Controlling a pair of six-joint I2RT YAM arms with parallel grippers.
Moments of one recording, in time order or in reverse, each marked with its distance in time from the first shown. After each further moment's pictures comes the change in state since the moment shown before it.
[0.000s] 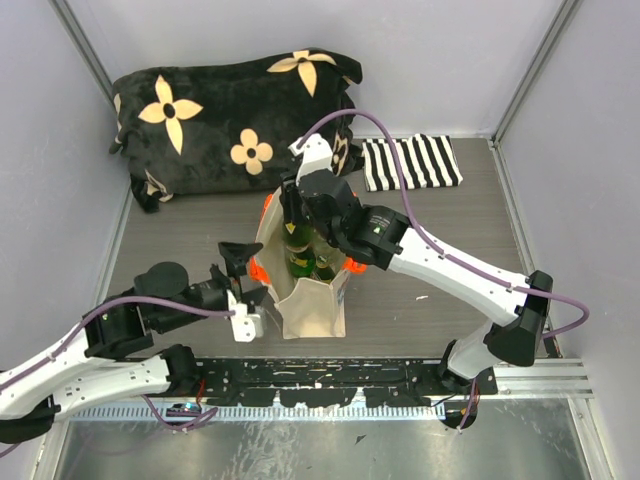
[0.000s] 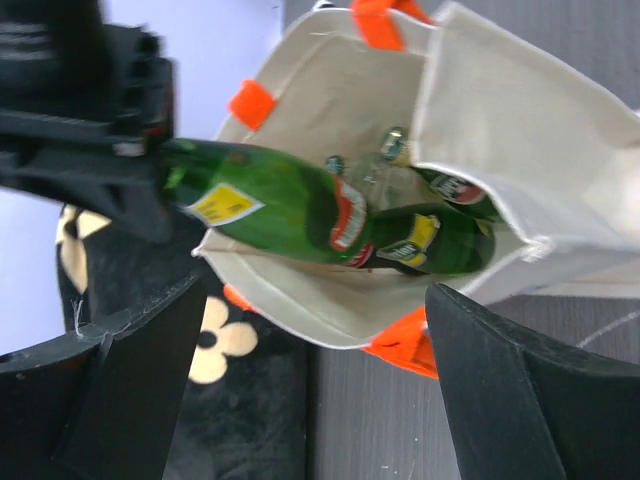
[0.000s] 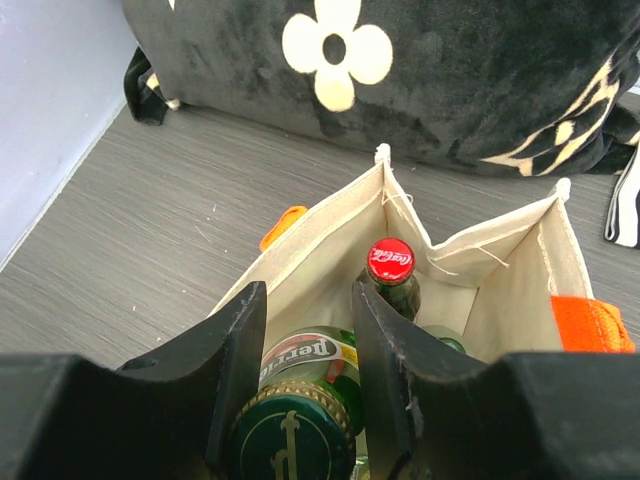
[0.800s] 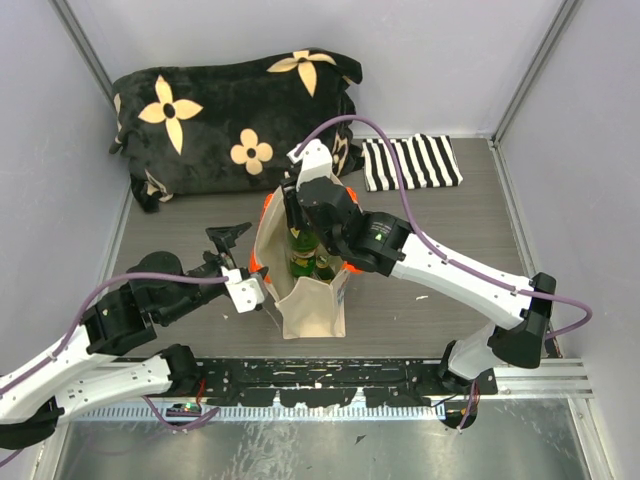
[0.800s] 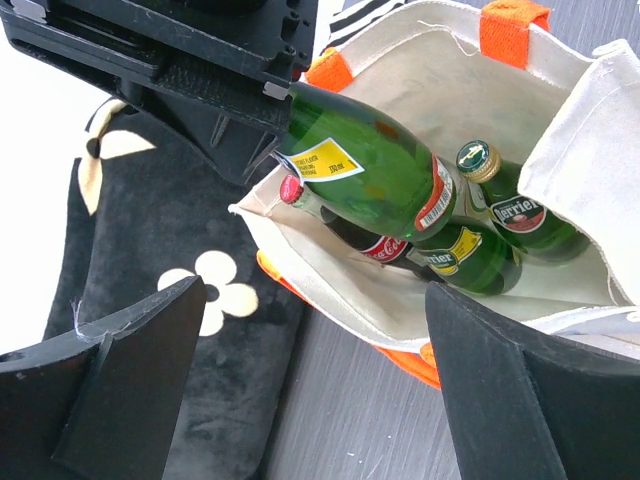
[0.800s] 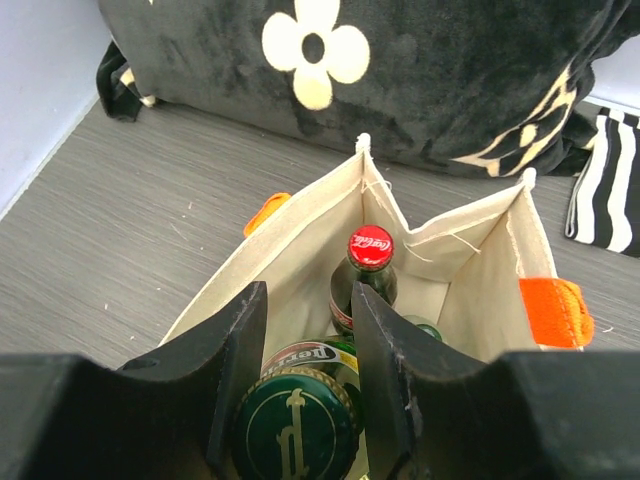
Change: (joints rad) left arm 0.068 0.045 0.065 0.115 -0.120 -0.203; right arm 0.043 -0.024 -0.019 -0.005 0.083 -0.038
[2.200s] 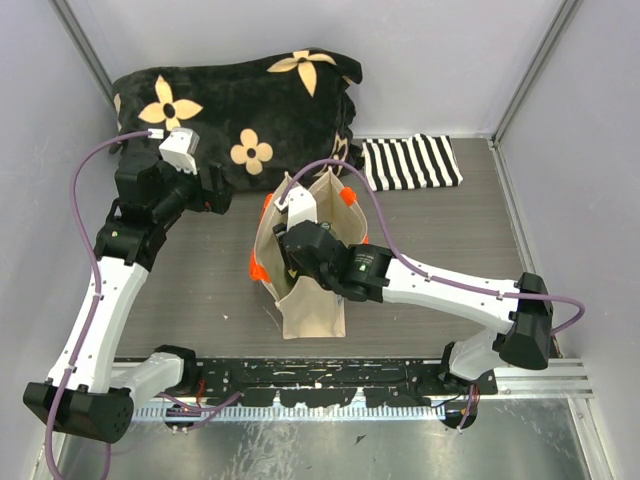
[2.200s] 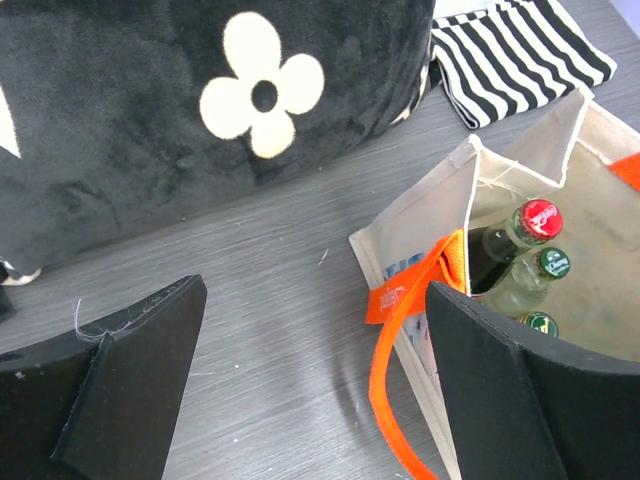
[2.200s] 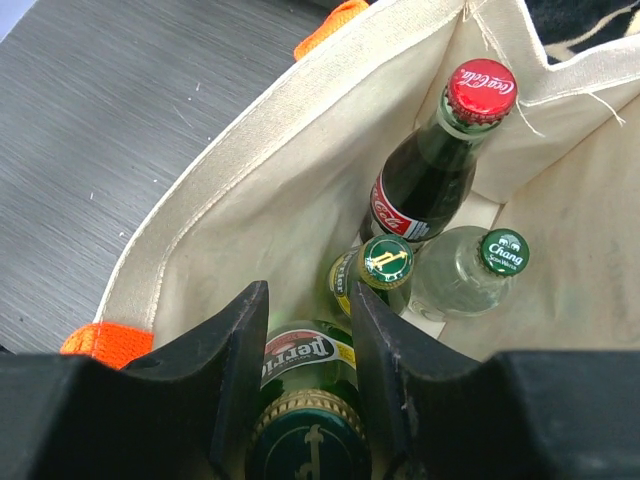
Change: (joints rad) left arm 0.880 0.428 0.262 0.016 0.358 -0.835; right arm 0.097 -0.024 -0.232 0.032 -0.002 0.055
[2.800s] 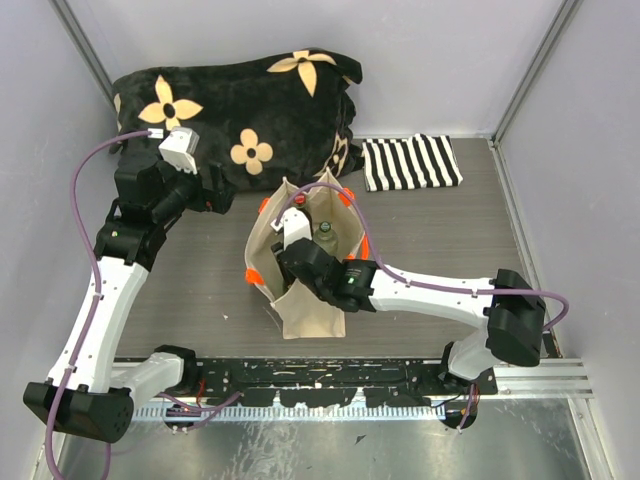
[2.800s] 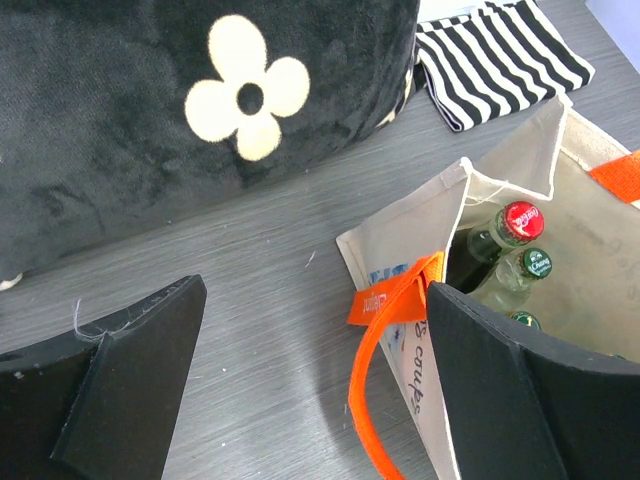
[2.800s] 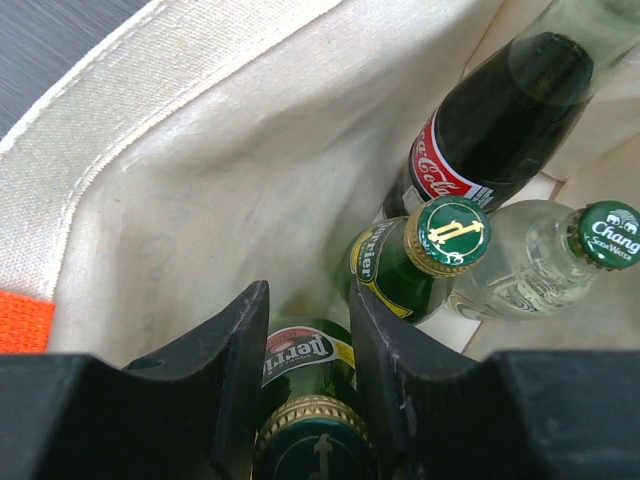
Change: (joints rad) left arm 0.001 0.000 0.000 0.008 0.034 -0.030; right arm -0.003 0.039 -0.199 0.219 -0.063 -0.031
